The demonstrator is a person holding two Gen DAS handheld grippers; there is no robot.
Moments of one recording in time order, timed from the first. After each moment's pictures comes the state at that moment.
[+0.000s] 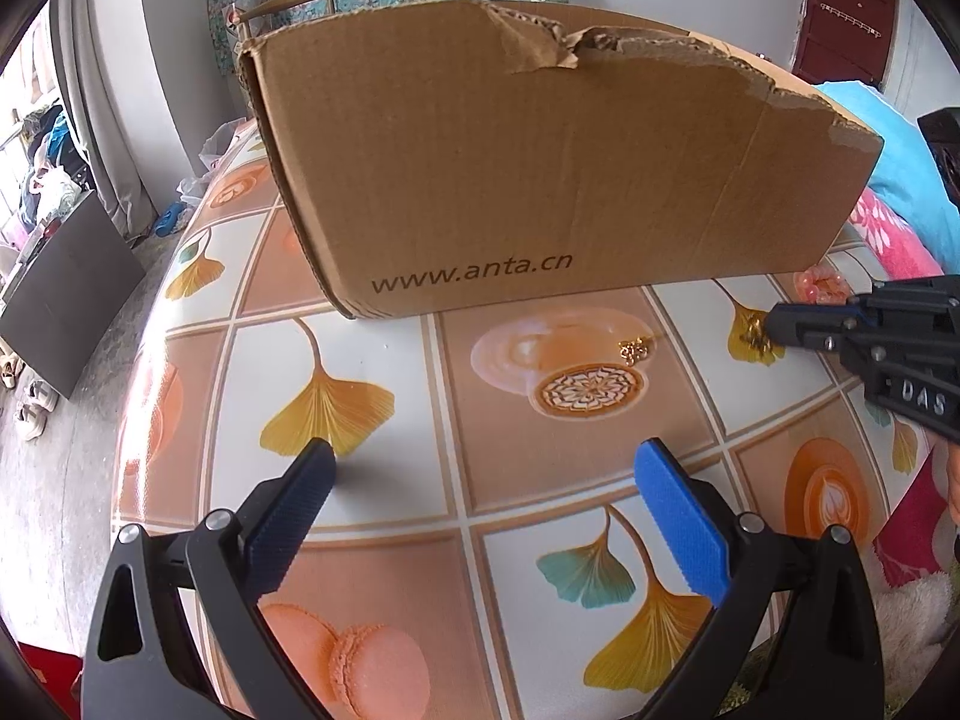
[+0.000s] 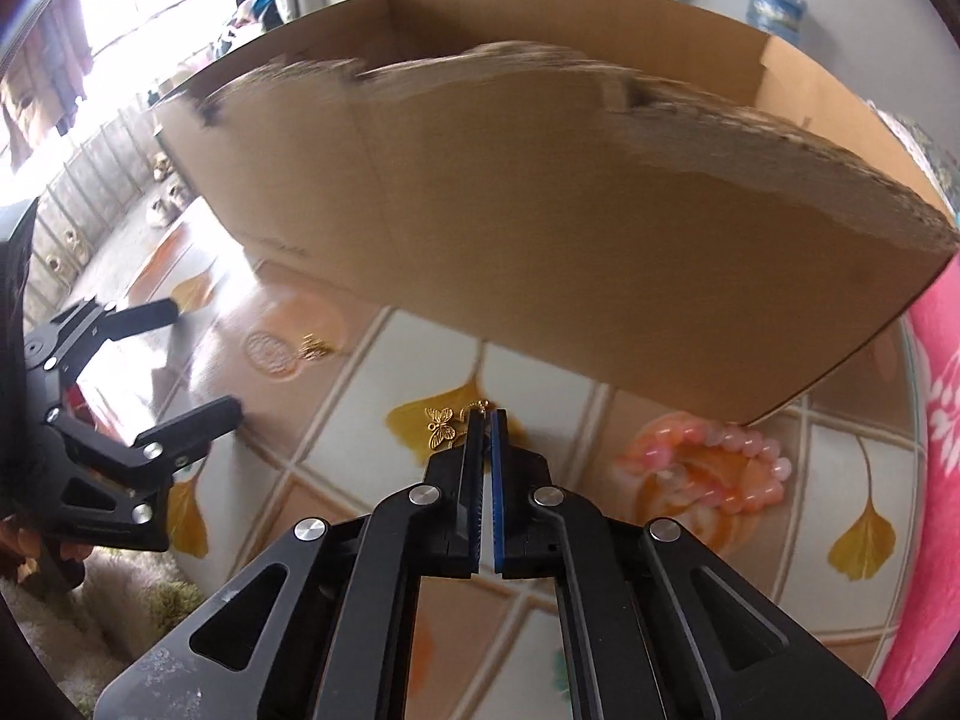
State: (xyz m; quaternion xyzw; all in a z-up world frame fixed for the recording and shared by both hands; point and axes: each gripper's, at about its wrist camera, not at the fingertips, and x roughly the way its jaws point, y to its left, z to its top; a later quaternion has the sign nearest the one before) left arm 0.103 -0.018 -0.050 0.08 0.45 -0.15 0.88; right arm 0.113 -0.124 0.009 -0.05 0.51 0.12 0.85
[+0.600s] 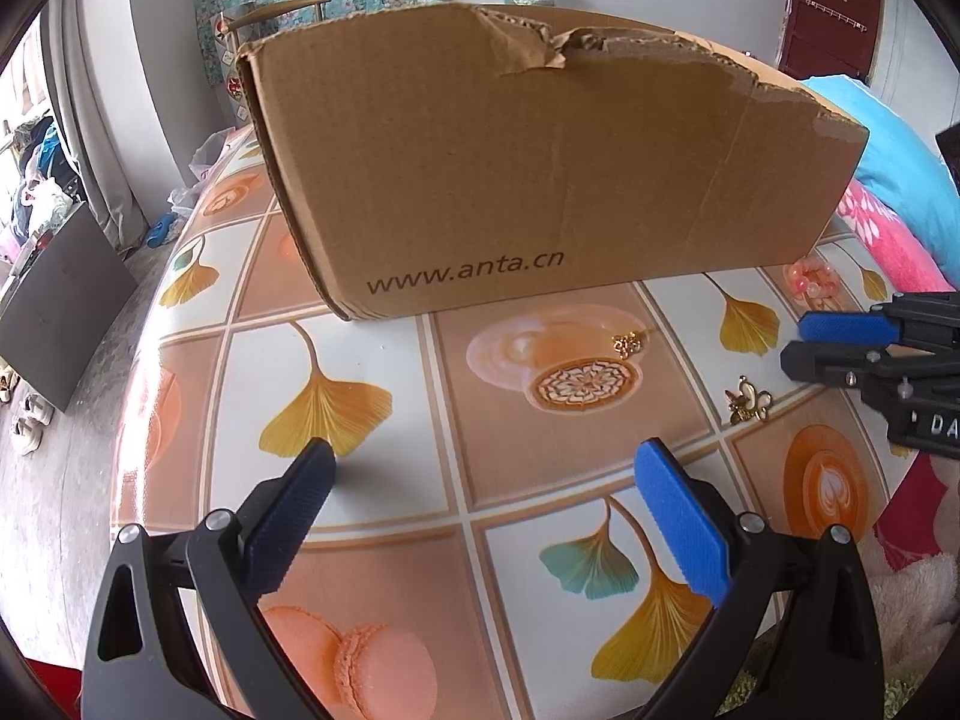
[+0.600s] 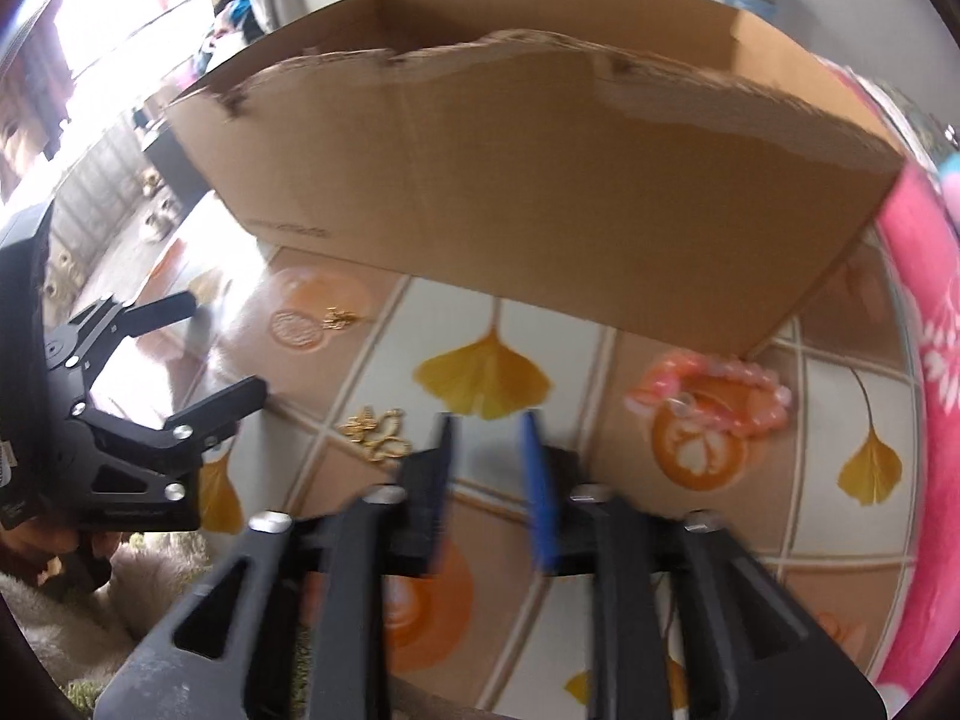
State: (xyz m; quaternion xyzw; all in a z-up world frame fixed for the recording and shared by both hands) left arm 0.104 -0.019 -0.050 0.08 0.45 -0.16 0.88; right arm 0.099 -0.128 0.016 -0.02 0.52 0.09 0.85
